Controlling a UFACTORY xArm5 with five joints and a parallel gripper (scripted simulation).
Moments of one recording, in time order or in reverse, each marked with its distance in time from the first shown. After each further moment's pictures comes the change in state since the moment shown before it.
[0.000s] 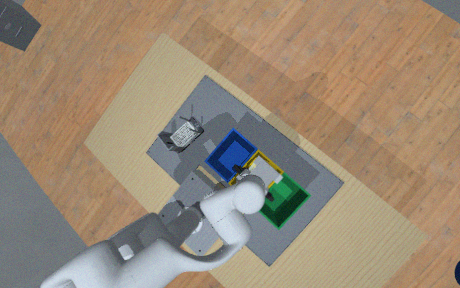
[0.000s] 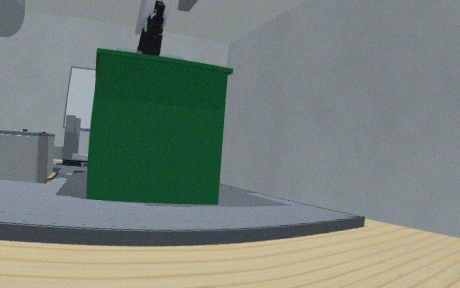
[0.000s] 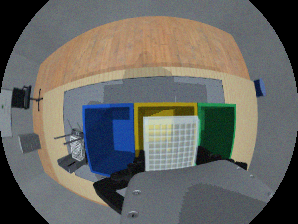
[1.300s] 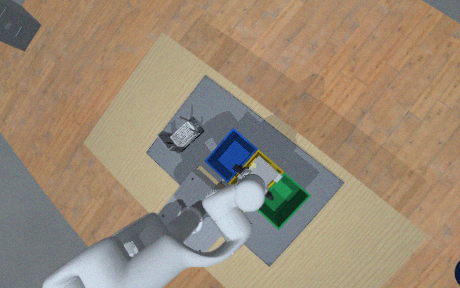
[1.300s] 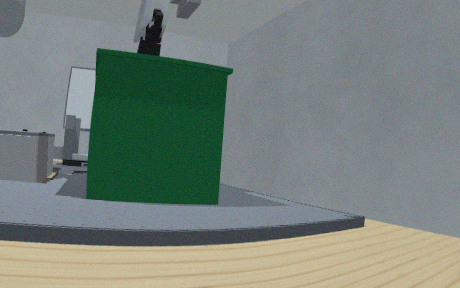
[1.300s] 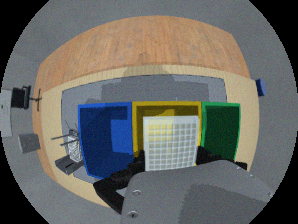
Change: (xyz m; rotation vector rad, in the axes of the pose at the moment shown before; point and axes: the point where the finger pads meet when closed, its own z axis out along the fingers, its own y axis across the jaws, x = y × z) arm 0.000 0.000 0.018 0.000 0.000 0.000
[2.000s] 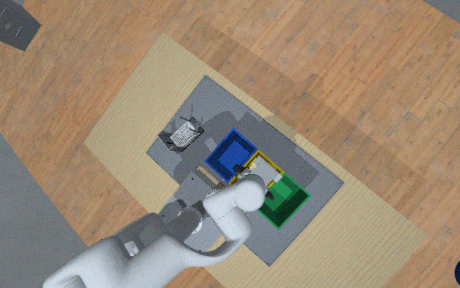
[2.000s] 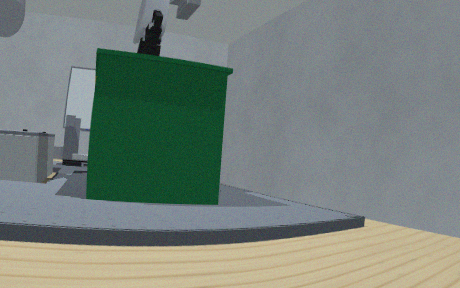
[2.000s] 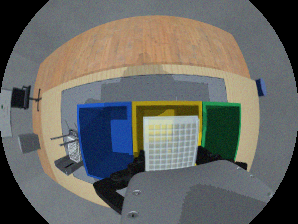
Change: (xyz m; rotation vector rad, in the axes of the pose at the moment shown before) arm 0.000 0.000 0.002 0.000 0.000 0.000
